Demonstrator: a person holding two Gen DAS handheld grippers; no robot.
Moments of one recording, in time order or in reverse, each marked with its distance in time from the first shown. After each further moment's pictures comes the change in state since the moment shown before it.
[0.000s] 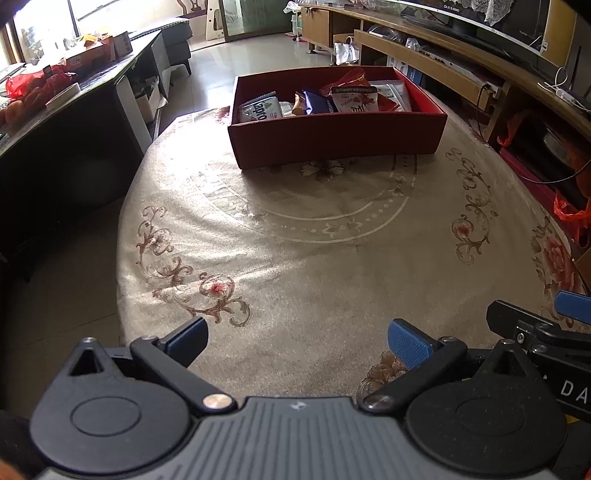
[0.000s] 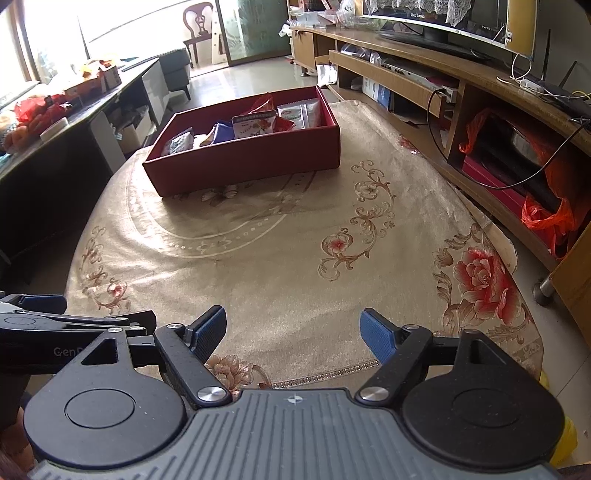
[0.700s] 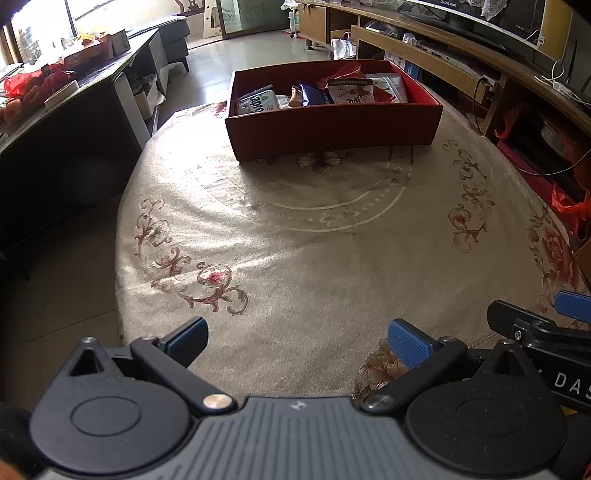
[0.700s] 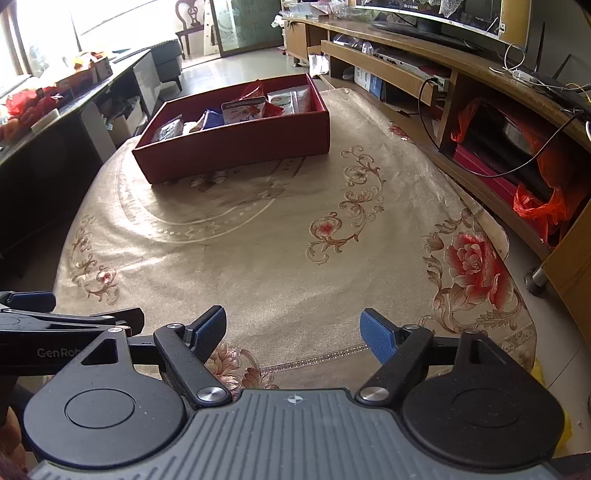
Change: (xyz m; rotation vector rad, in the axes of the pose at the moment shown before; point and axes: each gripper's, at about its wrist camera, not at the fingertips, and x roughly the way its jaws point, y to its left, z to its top) left arm -0.001 -0.003 -0.008 0.008 0.012 -0.001; right arm 0.002 -0.004 -0.008 0.002 0.032 -0.027
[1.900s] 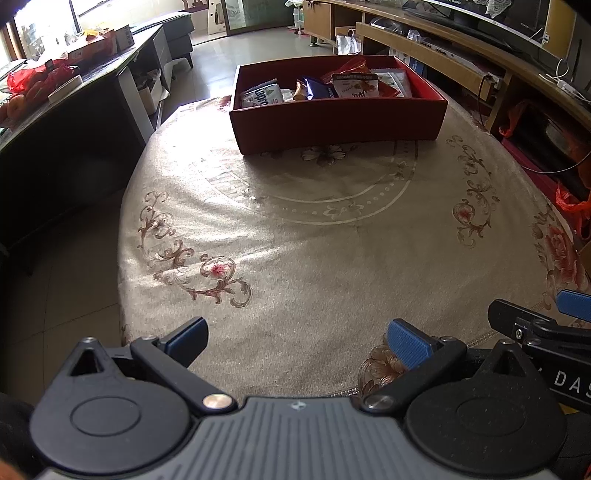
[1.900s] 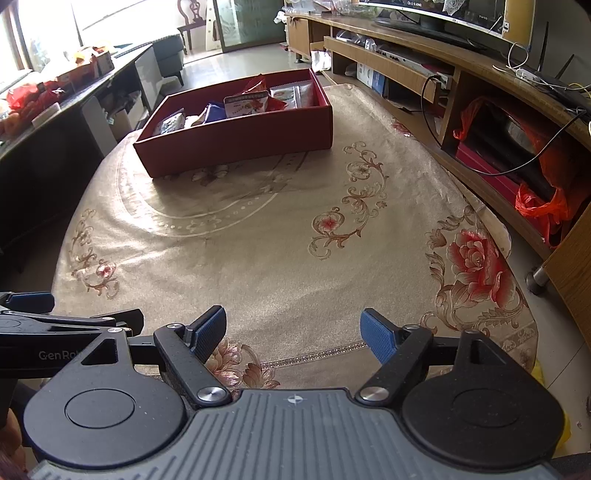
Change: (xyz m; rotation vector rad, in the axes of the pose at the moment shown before) left arm 0.002 0.004 -0.006 -0.005 0.005 0.007; right arm 0.003 0.002 -0.003 -0.005 0.007 -0.001
